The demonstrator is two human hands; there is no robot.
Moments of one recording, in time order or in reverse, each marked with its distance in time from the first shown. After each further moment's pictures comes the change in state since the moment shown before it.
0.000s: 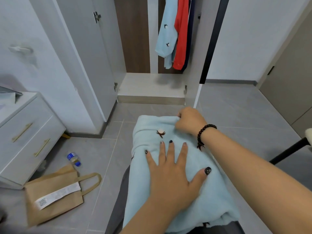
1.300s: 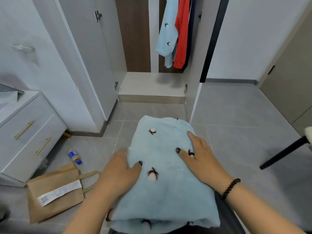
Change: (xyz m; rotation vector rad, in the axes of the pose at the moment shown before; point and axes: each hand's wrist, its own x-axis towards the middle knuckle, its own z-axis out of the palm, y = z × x) left_hand -0.011 -0.098 -0.059 -0.370 -0.092 -0.426; right_hand -0.108 0.053 0.048 0.320 -0.049 -0.032
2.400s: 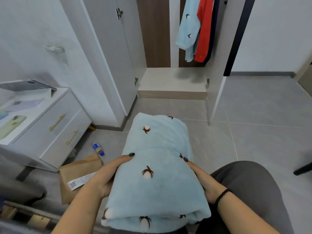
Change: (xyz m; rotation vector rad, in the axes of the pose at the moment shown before) left_hand 0.021 -0.078 -0.026 -1.071 -0.327 -0.531; right_hand 0.026 0.050 0.094 1.338 -0.706 0.475
